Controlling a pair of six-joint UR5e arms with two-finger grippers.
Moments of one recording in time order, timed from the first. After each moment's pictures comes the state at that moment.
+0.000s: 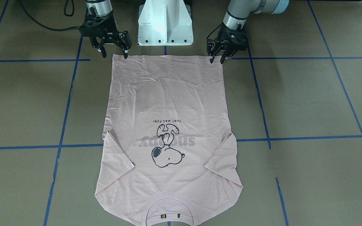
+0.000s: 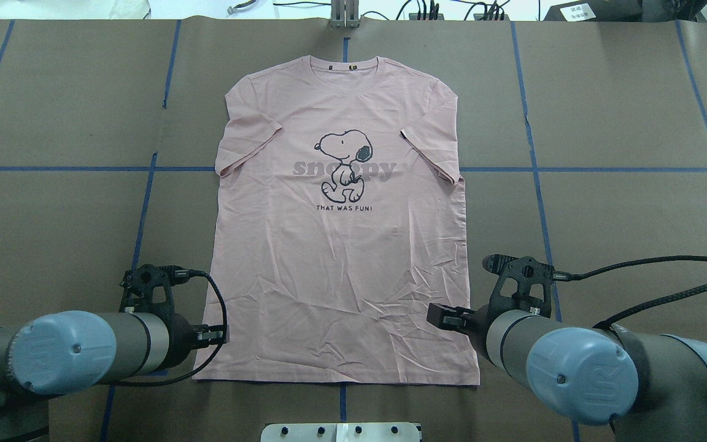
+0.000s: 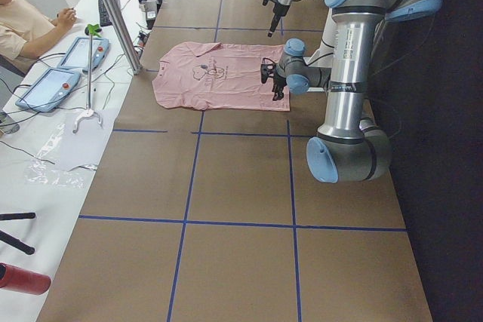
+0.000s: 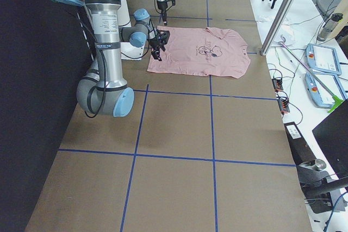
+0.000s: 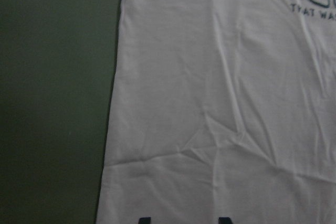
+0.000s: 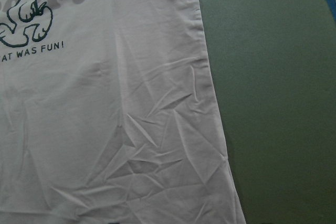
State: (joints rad) left arm -0.23 -1.68 -2.08 -1.92 -1.59 -1.50; right arm 0.18 -1.40 2.22 -1.51 1.39 1.64
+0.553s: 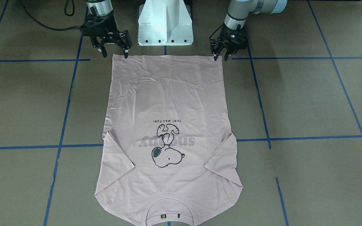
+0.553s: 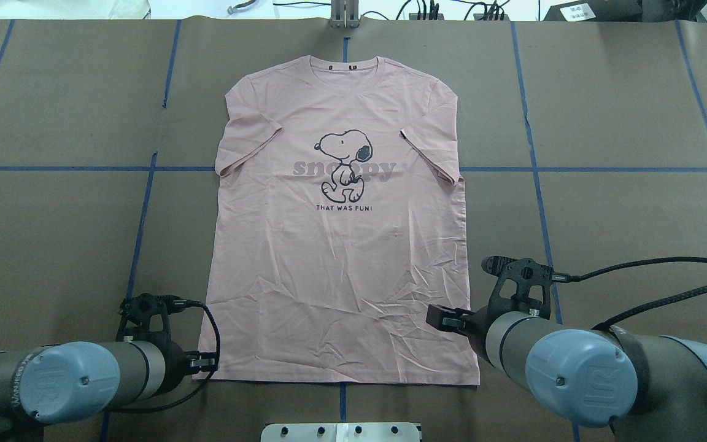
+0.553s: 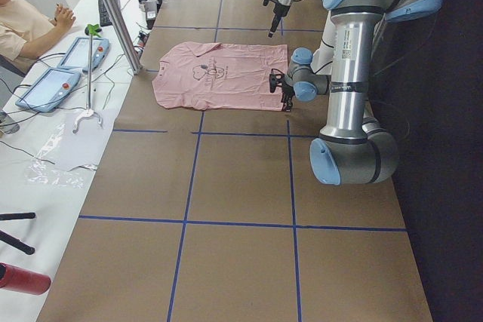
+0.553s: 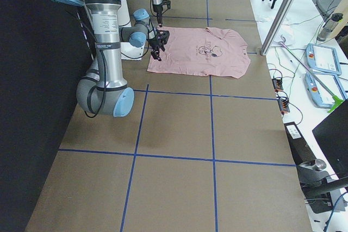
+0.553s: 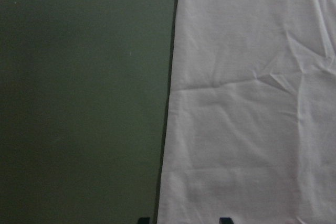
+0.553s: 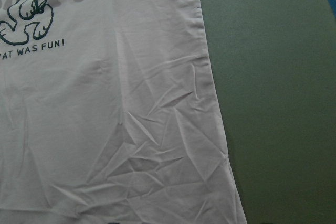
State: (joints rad) left arm -0.17 -1.64 -2.06 -1.91 -1.57 -1.51; right arm 0.18 -1.40 2.22 -1.51 1.39 1.64
